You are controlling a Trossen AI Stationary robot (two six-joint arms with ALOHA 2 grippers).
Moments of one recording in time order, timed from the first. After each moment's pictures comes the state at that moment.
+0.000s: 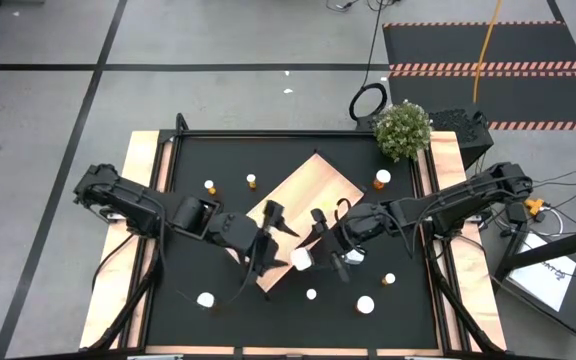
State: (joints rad) left arm -0.35 1.57 1.55 -0.53 -0.18 0.40; right arm 0.25 1.41 0.95 0.15 -0.16 -0.11
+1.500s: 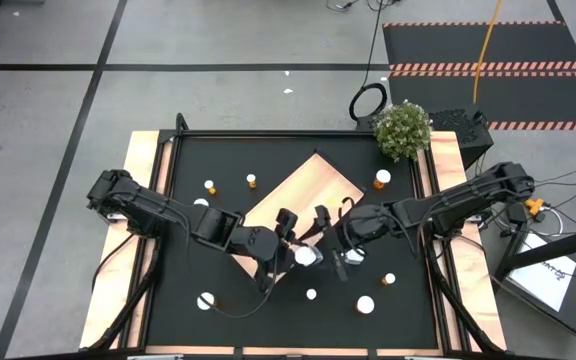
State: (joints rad) left arm -0.34 1.69 1.55 -0.50 -0.25 0.40; right arm 0.25 1.38 0.95 0.13 -0.02 -0.06
